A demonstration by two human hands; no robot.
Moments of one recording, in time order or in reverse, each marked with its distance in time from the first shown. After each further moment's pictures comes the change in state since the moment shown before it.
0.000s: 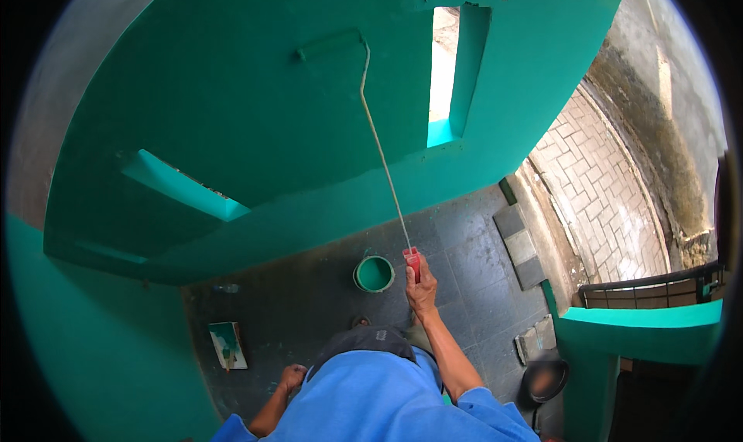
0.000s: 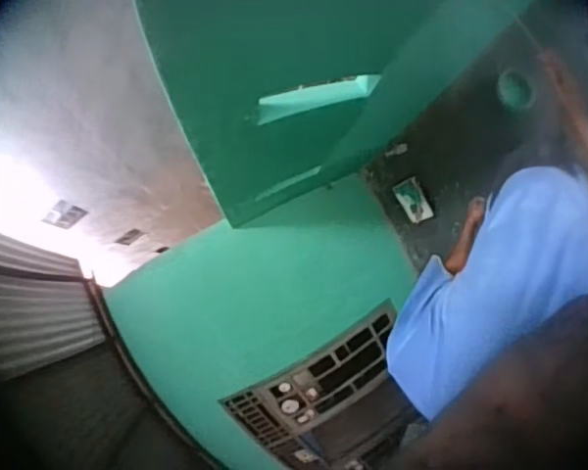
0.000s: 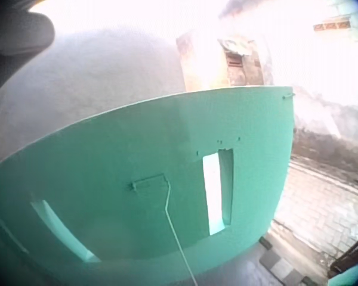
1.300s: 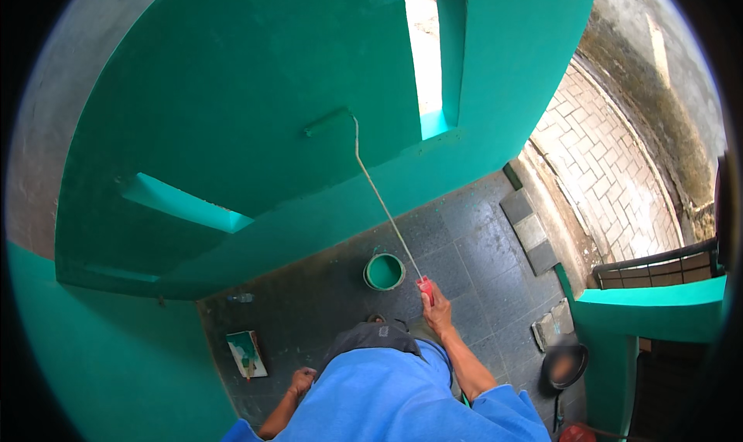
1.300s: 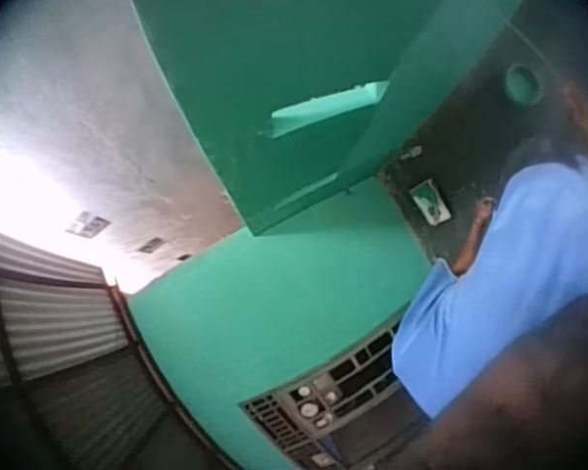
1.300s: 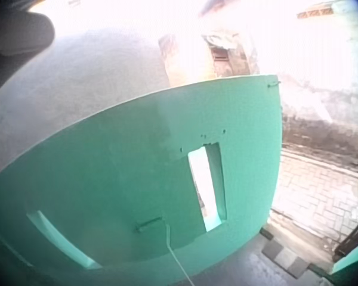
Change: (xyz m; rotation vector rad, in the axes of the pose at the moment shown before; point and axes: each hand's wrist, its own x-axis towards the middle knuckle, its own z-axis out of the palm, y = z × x) left_hand 0.004 -0.005 -0.017 0.037 -0.053 0.029; right_hand -0.077 0.083 -0.022 -0.201 -0.137 0.112
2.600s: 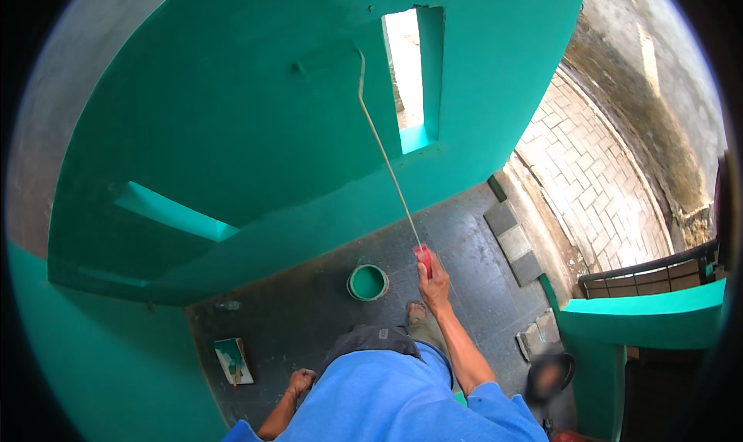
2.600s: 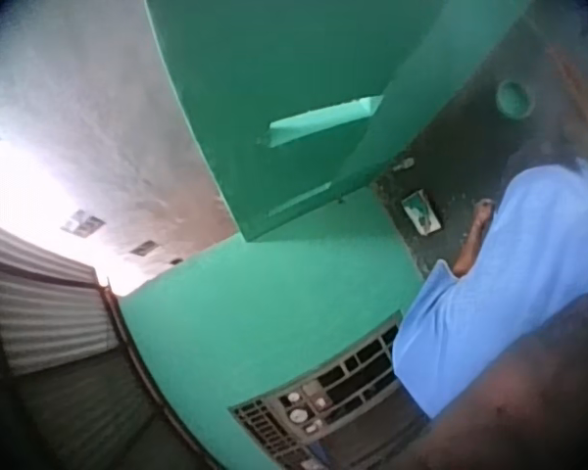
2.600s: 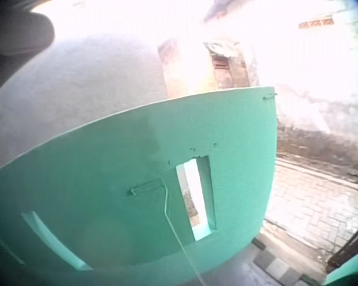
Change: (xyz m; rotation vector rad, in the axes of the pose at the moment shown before) left_hand 0.000 0.056 0.044 -0.017 0.014 -0.039; right_hand 0.098 -0.058 -0.071 0.120 0.190 -0.135
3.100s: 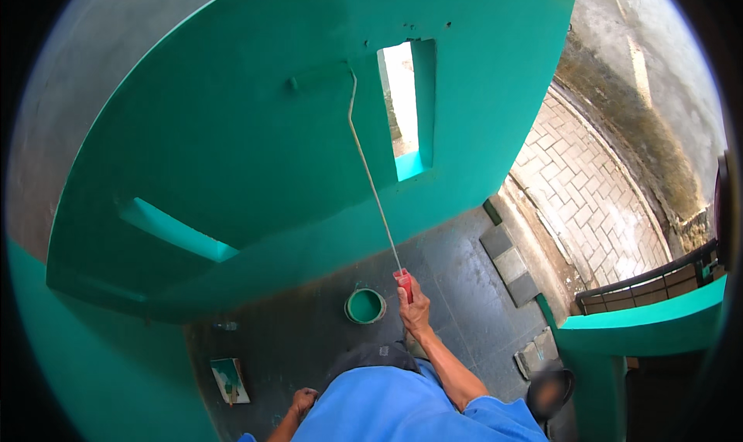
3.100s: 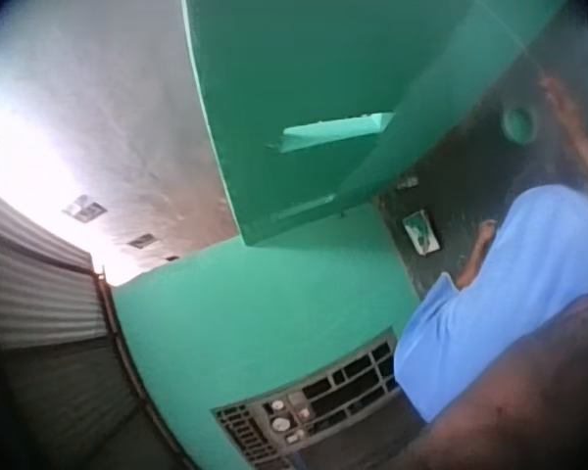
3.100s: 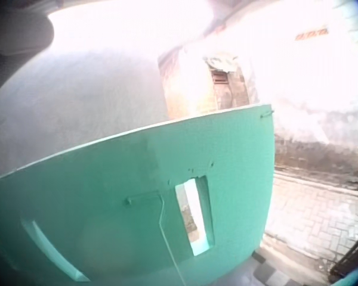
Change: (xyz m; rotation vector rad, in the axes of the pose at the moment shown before) left_hand -0.009 0.023 0.008 0.032 -0.004 0.019; right_hand -0.003 -0.031 0.018 0.178 0.038 -0.042
